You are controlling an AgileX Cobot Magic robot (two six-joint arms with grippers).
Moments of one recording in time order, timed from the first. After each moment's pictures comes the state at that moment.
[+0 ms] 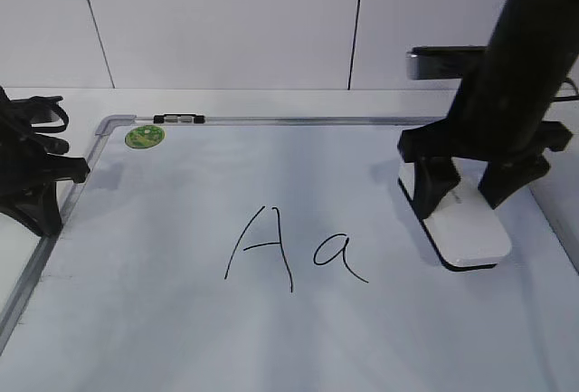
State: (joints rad) left arm -0.08 1.97 -1.27 -0.15 0.95 -0.01; right arm 0.35 1.74 -1.35 0.05 1.21 0.08
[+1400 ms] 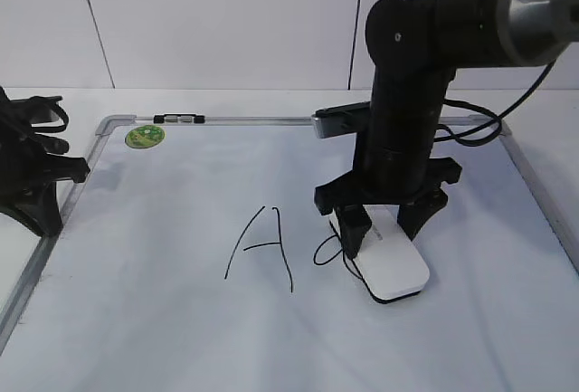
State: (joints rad) left arm -0.08 1.97 -1.27 -0.15 0.95 -0.01; right arm 0.51 2.01 -1.49 0.03 1.18 0.09
